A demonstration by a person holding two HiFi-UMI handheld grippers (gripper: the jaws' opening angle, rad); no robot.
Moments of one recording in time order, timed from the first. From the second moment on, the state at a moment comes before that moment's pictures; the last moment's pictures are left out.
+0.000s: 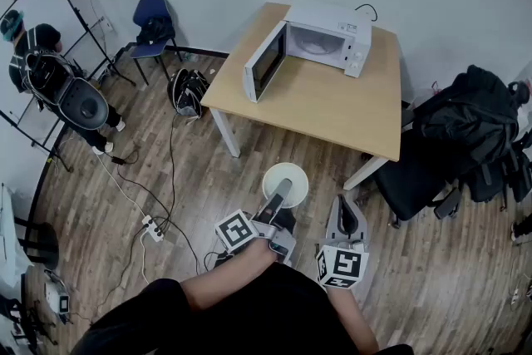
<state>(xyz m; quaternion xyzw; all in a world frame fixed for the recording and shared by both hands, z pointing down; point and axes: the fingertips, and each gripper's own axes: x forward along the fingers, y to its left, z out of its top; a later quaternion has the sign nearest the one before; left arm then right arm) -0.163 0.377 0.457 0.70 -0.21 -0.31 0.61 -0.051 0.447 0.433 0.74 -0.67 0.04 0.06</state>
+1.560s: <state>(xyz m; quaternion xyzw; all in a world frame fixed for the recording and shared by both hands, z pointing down) -0.086 0.125 0.521 0.71 -0.23 -0.21 0.63 0.032 0.197 0.463 0.74 -0.66 0.10 0.07</state>
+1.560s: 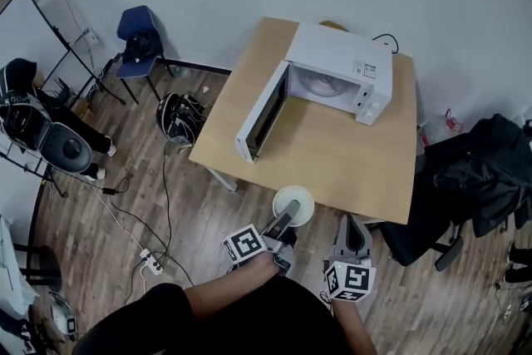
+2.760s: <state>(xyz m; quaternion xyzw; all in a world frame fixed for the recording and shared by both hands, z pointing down) 0.012 -0.102 0.562 0.70 -0.25 -0.21 0.63 0.077 0.011 0.487 0.73 -0.66 0.12 0.08</state>
